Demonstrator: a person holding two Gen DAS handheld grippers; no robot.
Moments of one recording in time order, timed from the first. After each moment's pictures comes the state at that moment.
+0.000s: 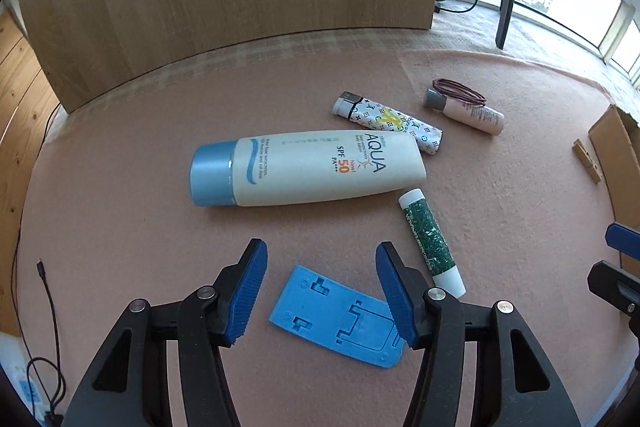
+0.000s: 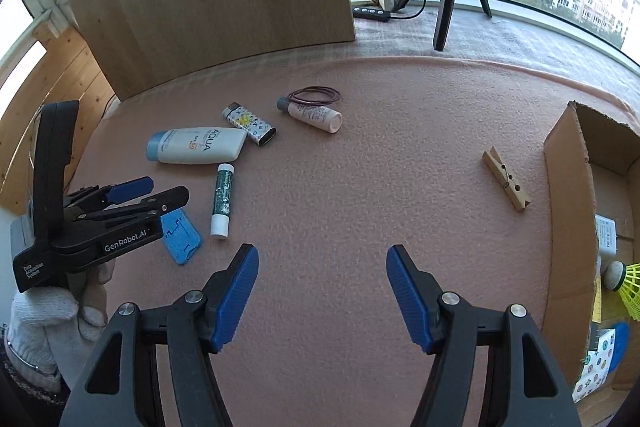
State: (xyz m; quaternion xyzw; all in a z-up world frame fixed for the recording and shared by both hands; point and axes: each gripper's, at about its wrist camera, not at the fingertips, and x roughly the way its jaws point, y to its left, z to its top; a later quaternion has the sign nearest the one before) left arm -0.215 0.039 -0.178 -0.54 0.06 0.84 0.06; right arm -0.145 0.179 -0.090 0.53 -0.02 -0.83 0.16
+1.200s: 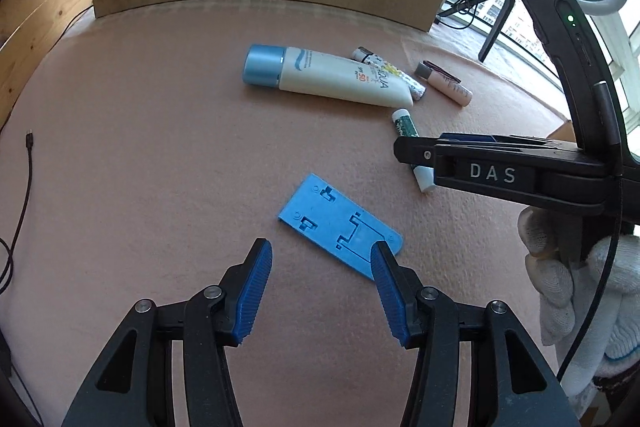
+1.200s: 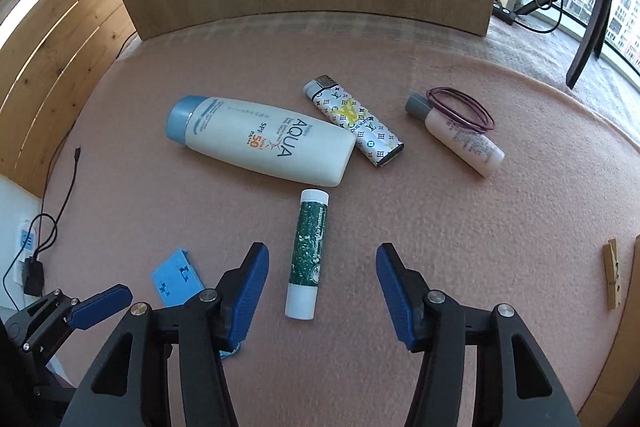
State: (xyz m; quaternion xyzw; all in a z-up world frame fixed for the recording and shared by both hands) left arm -0.120 -0.013 -0.178 -0.54 -0.09 0.83 0.07; right arm -0.196 0.057 -0.130 0.57 0.07 -0.79 0.23
